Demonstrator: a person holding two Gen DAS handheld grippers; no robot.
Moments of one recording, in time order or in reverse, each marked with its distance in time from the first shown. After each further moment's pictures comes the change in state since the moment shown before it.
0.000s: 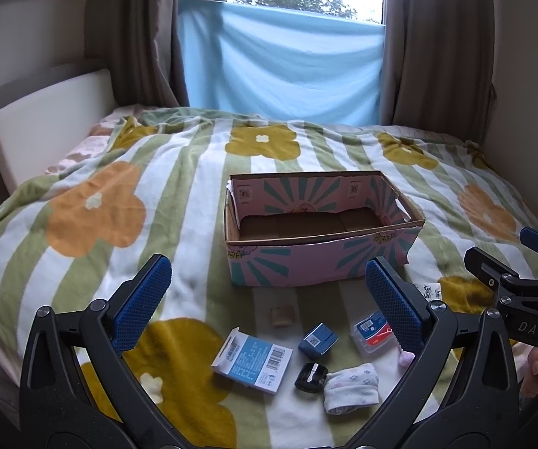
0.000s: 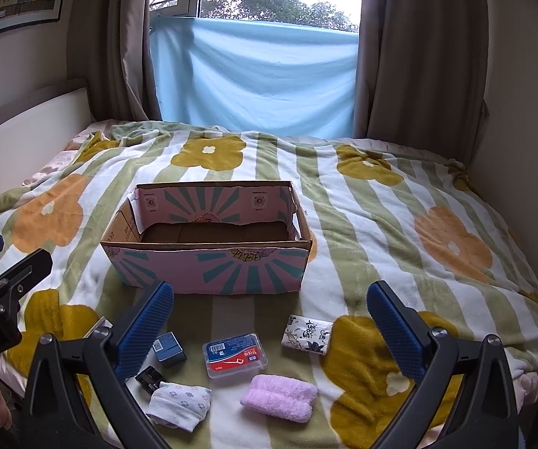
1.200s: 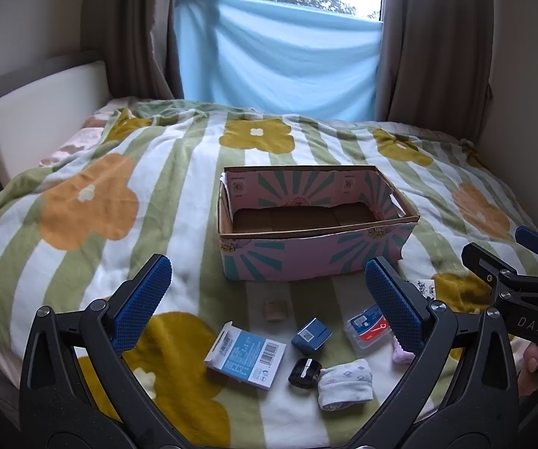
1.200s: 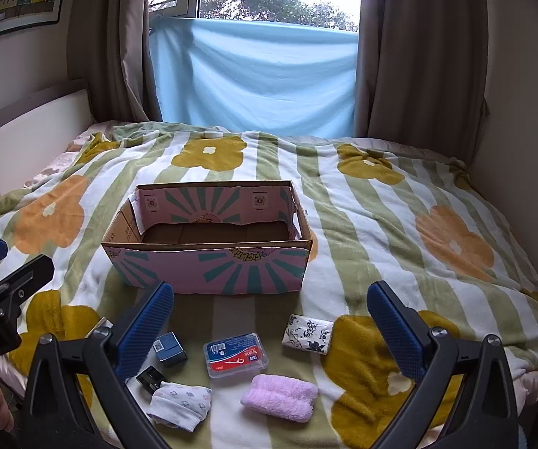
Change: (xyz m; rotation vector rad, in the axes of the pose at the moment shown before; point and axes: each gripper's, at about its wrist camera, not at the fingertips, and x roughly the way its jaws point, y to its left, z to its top) left arm 0.003 -0.001 -0.001 -0.011 0.028 -0.026; right arm 0.000 0.001 0.001 -0.002 0.003 0.009
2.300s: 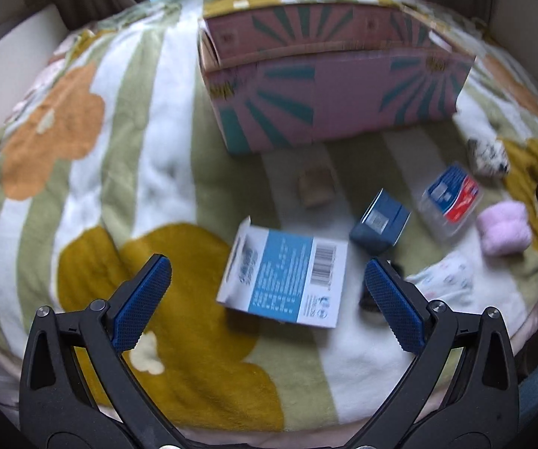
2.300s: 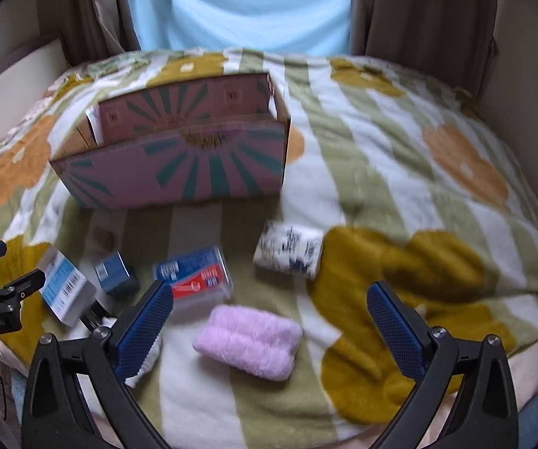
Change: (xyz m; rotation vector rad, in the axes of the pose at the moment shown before) left arm 0.121 0.019 -0.091 0.175 0.443 0.035; right arm 0.082 -0.037 -0.083 0.021 0.301 0.000
